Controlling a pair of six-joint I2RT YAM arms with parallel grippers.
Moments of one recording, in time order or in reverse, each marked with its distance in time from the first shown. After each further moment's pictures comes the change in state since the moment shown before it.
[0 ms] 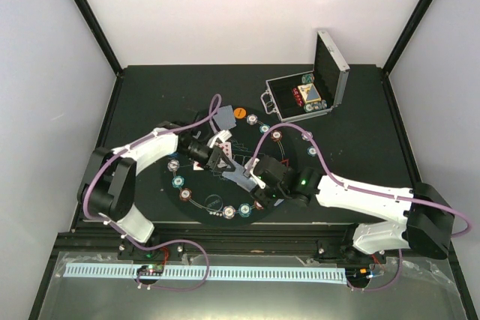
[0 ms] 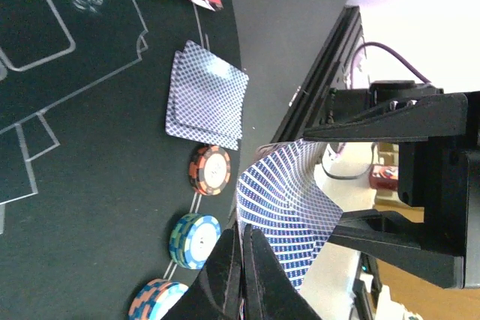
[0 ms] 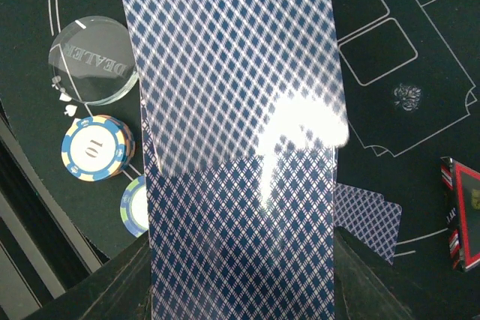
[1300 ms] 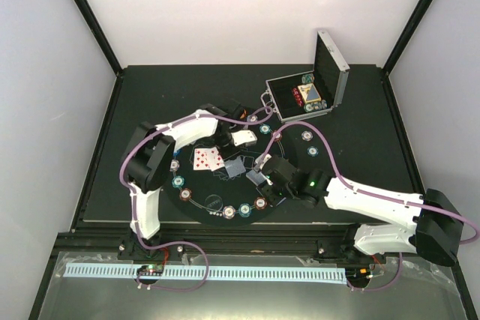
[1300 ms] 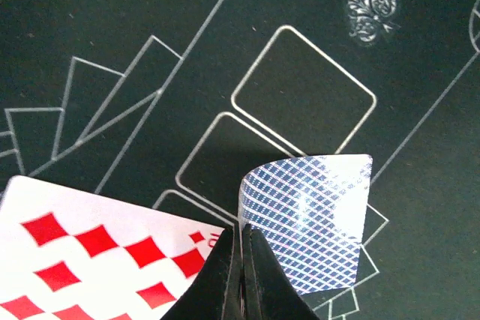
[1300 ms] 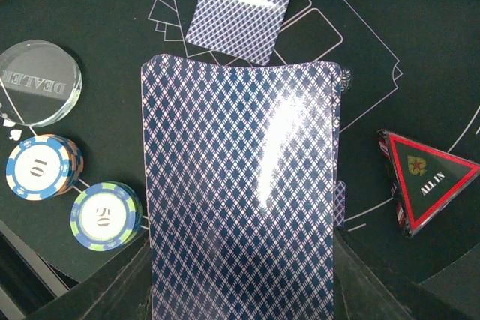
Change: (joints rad) left arm -0.195 0.353 0.435 -0.190 -0.830 0.506; right arm -0.041 -0.078 -0.064 0.018 0.089 0.079
